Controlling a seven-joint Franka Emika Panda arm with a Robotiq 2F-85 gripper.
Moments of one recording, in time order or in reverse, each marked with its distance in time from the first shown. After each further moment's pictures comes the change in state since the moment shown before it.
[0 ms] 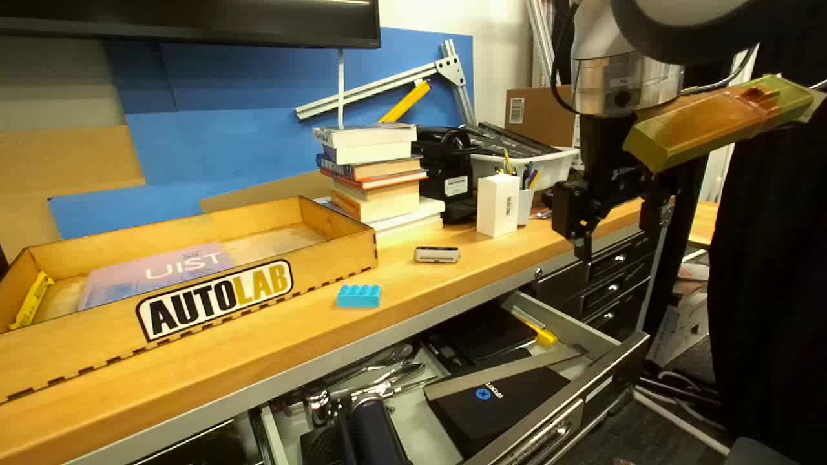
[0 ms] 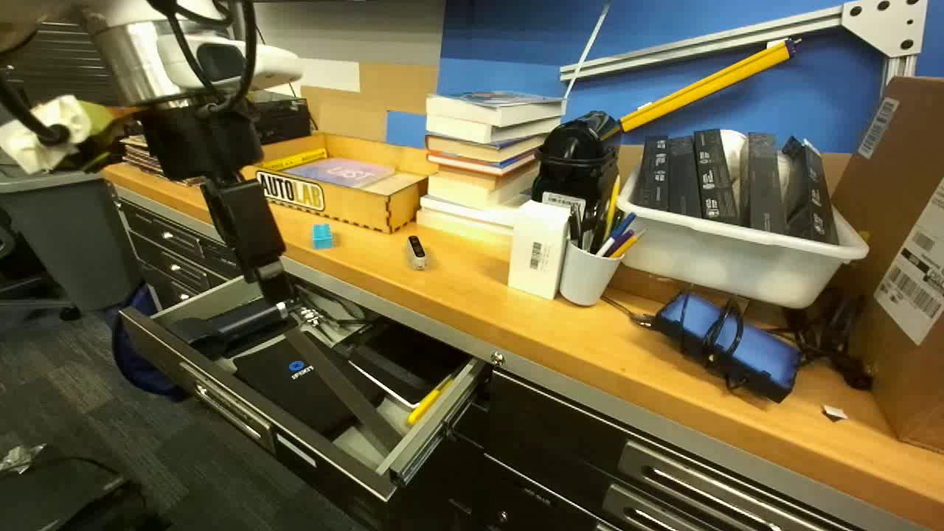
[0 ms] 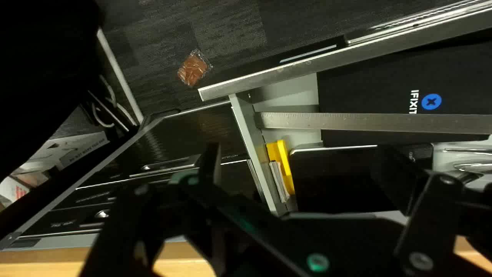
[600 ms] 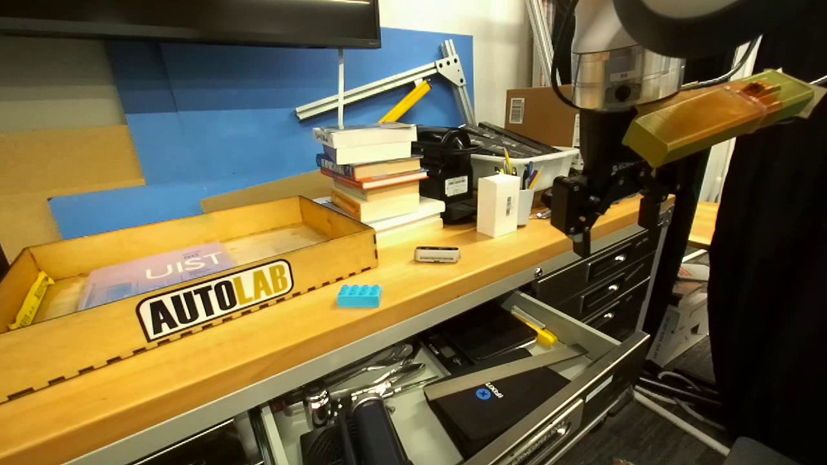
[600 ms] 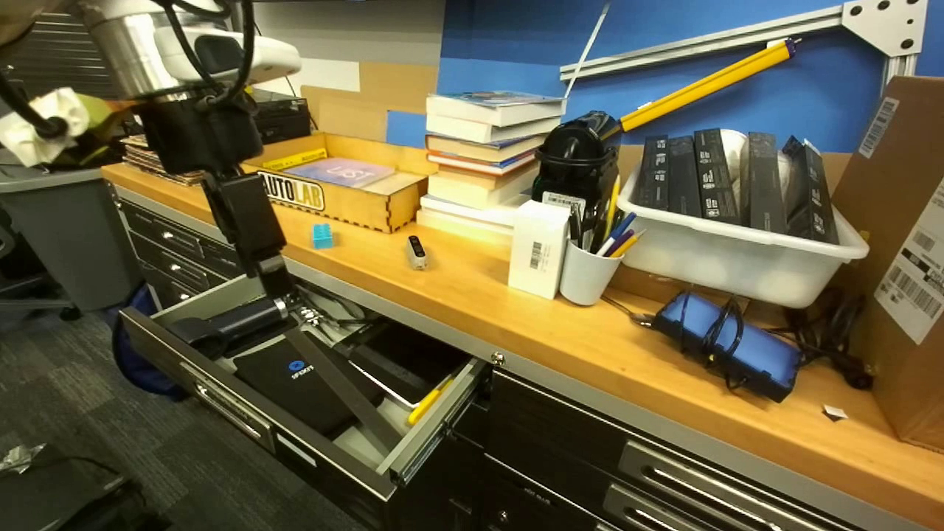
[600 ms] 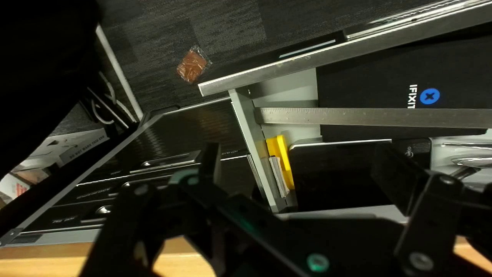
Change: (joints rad) arm 0.000 -0.004 0.000 0.006 0.000 0.000 0.000
